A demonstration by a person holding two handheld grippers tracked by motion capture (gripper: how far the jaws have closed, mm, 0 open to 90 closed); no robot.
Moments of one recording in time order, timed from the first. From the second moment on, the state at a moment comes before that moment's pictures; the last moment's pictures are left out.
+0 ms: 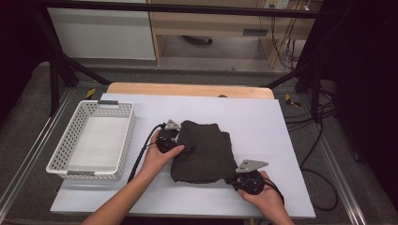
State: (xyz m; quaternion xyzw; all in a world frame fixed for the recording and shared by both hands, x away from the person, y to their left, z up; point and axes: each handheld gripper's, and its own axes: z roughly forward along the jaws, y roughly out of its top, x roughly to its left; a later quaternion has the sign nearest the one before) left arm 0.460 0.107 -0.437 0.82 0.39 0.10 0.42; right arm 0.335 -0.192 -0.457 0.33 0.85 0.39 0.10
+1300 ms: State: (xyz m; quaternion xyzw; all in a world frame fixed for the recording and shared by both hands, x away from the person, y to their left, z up) left arm 0.469 0.111 -0.449 0.79 0.45 -0.02 0.43; right arm 0.336 -0.192 -0.457 0.32 0.86 0.39 0.10
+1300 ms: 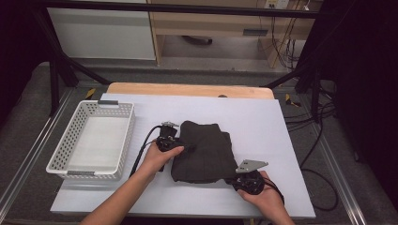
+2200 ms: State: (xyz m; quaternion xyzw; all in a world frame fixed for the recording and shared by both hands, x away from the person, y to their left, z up) left arm 0.461 0.113 -0.408 0.80 0.42 -0.01 0.43; right arm 0.336 -0.194 -0.418 0.31 0.84 0.44 0.10
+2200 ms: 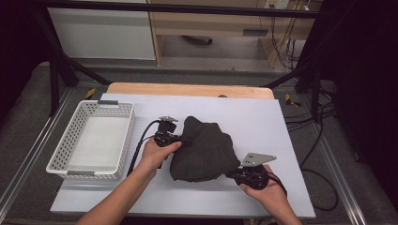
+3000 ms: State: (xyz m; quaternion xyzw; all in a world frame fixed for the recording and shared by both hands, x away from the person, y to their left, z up) left arm 0.456 0.150 -0.355 0.79 0.42 0.03 0.44; right arm 0.353 -0.167 -0.376 0.28 0.83 0.47 0.07
